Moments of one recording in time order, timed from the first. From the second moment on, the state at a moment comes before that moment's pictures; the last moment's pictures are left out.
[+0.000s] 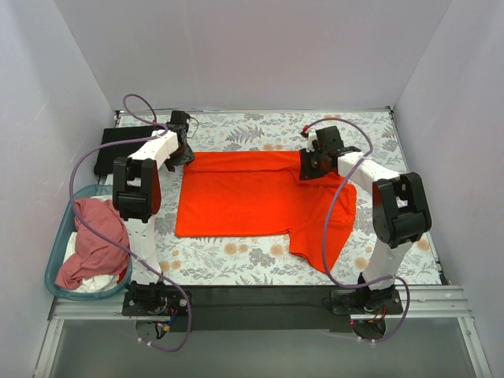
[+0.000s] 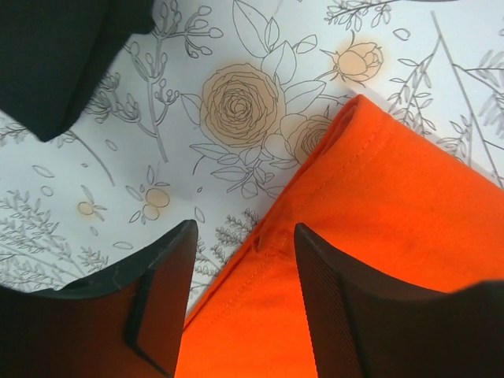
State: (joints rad) left arm -0.13 2.17 1.71 -0.73 -0.35 -0.62; right arm 0.30 1.79 1.23 -0.35 -0.23 0.07
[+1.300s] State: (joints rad) left arm -0.34 1.51 1.00 -0.51 -0.36 -0.66; right arm 0.39 1.93 1.29 -0.38 -0.15 0.03
